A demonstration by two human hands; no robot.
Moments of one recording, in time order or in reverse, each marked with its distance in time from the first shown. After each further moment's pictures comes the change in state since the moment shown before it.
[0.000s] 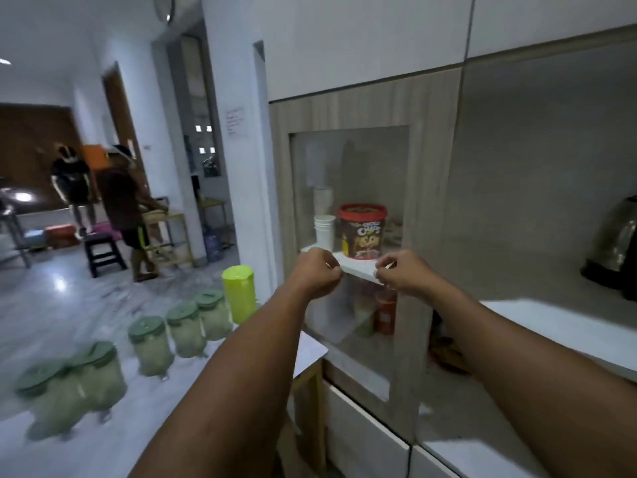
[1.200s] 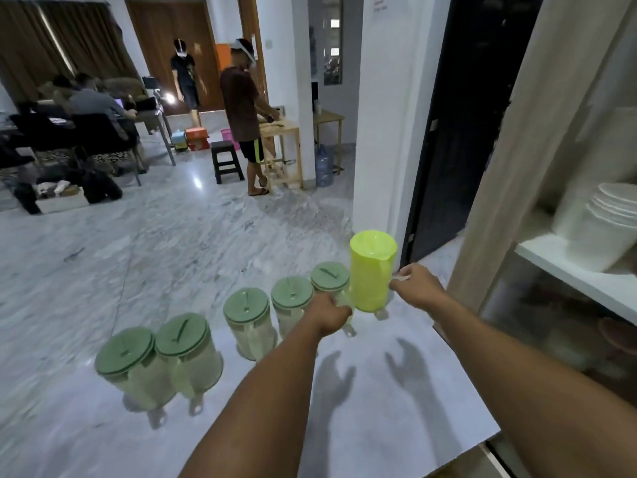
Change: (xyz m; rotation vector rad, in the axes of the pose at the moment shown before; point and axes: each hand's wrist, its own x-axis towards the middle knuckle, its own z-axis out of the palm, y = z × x) left_hand 0.185 -0.470 0.020 -0.276 -0.056 -0.779; right_hand 0.346 -0.048 0.462 -0.010 -0.399 0.134
